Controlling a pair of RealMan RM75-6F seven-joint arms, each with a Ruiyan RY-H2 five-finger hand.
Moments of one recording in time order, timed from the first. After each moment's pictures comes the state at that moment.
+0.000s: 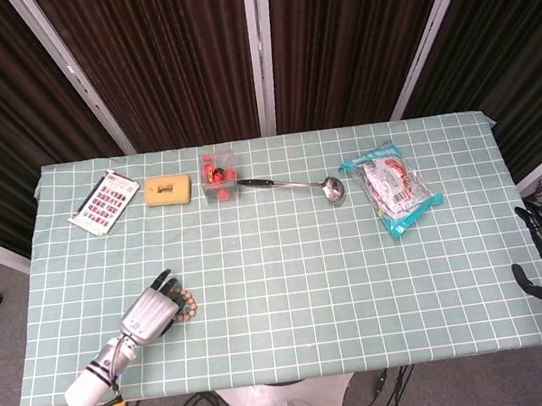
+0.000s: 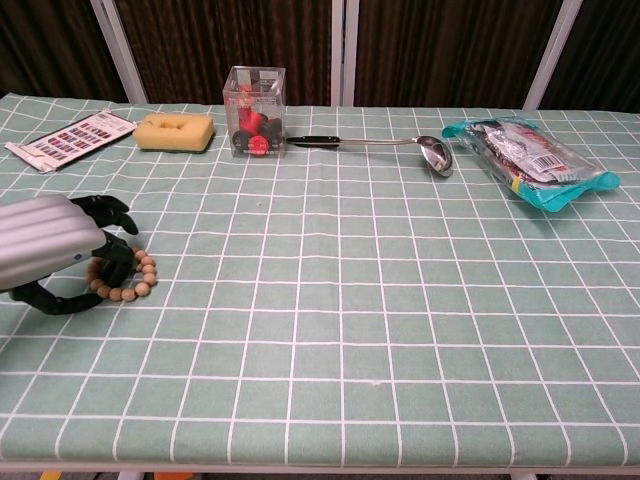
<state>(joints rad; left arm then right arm) -0.53 -1.57 0.10 -1.11 1.71 1.09 0.17 0.09 -1.05 0.08 -1.66 -1.48 1.48 0.02</state>
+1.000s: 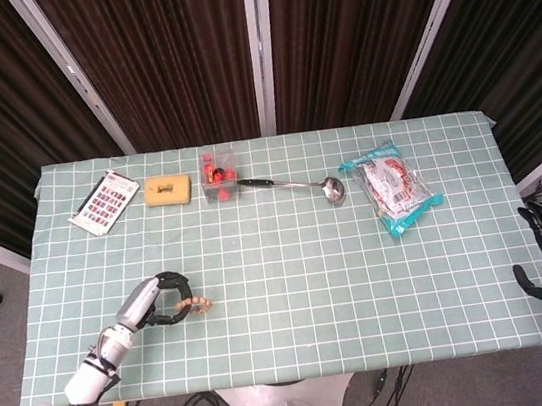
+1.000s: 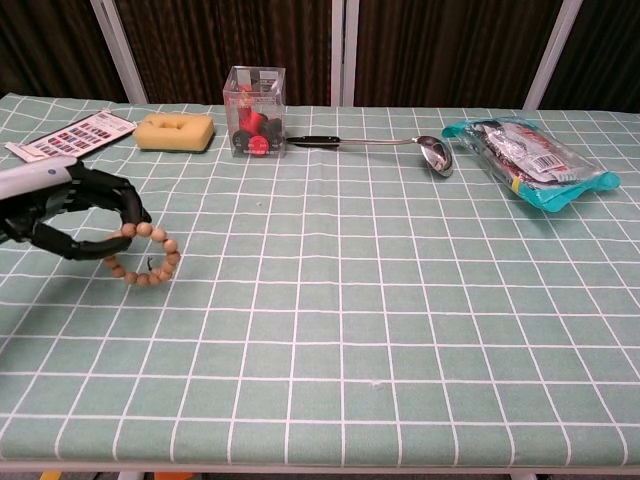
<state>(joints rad) -0.54 -1.53 0.04 -1.22 1.59 1.09 -0.95 0.07 -1.04 0.08 -1.66 -1.50 1.50 0.07</state>
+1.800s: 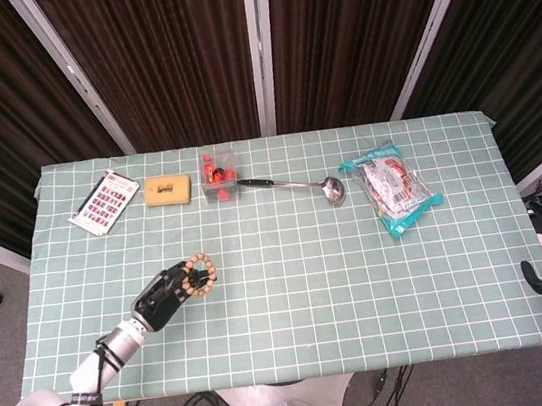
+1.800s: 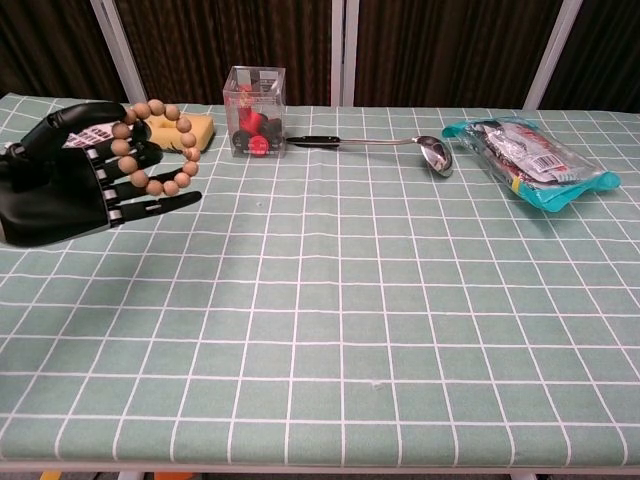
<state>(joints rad) -0.65 -1.43 0.04 -1.39 1.62 0.99 -2.18 0.06 -1.00 0.09 -1.70 -1.52 1.54 0.08</state>
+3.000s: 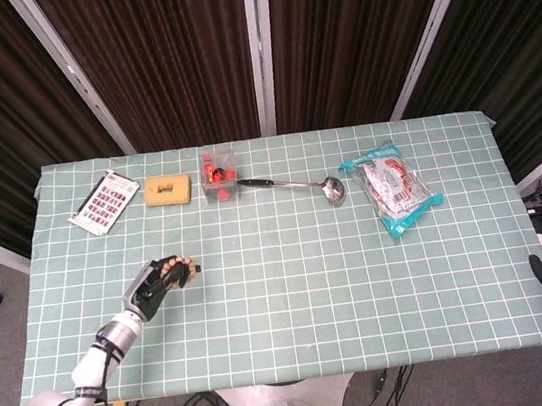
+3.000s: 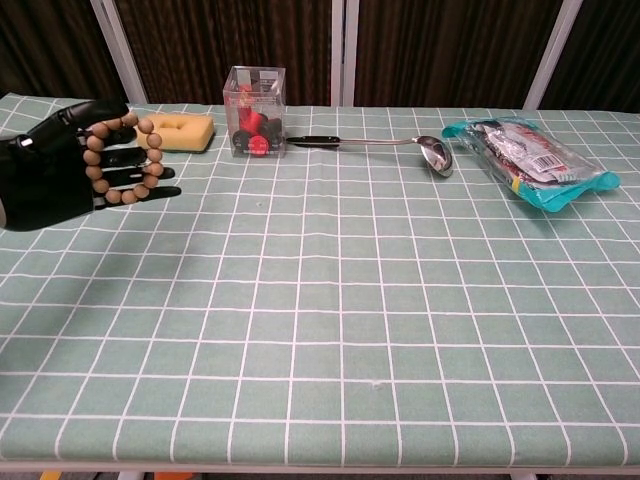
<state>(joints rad) -0.63 -1.42 -0.03 -1.46 1.38 0.92 -1.62 0.05 -0.94 0.11 -1.74 -1.55 1.58 0.09</state>
